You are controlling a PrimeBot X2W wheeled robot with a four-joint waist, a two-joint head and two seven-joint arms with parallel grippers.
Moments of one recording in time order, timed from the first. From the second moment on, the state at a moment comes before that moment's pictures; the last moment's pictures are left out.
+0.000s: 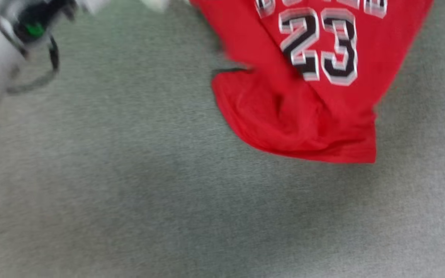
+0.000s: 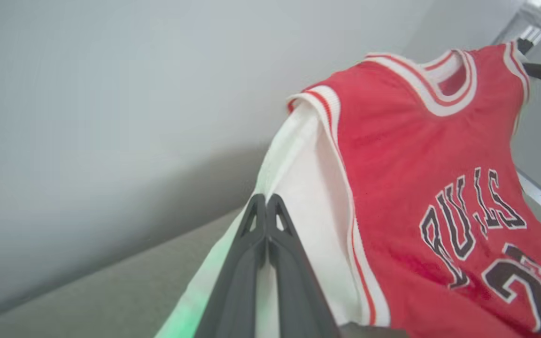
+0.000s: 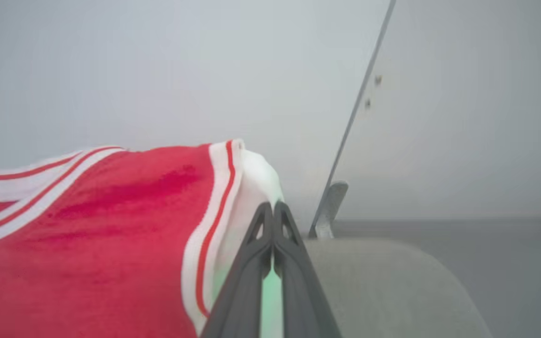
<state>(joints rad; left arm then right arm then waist) -1.60 0.61 -1.22 0.67 -1.35 -0.13 -0.02 -1.52 -0.41 0.30 0.97 0.55 0.13 0.16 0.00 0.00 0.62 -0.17</state>
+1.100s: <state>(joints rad) -1.03 0.76 -1.10 0.39 -1.46 -0.13 -0.26 -1.10 -0.47 0.48 0.73 0.70 0.13 -0.05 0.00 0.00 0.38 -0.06</state>
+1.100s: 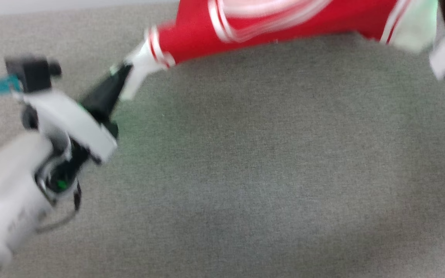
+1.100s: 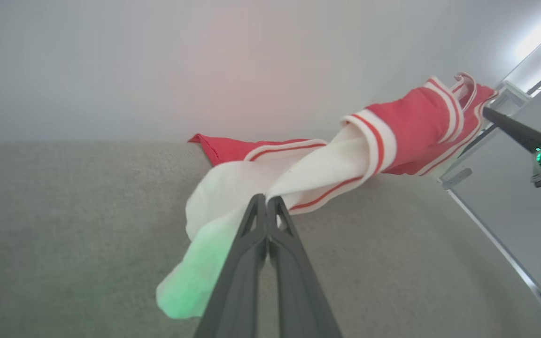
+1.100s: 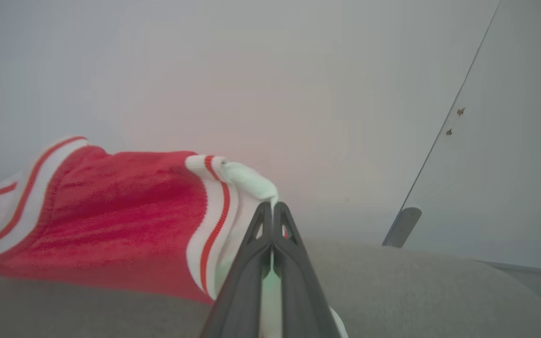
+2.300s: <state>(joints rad) -0.24 0.92 -0.87 -0.13 -1.26 -0.13 -0.25 0.21 -0.63 -0.07 -0.34 0.79 0.13 0.47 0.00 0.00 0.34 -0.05</state>
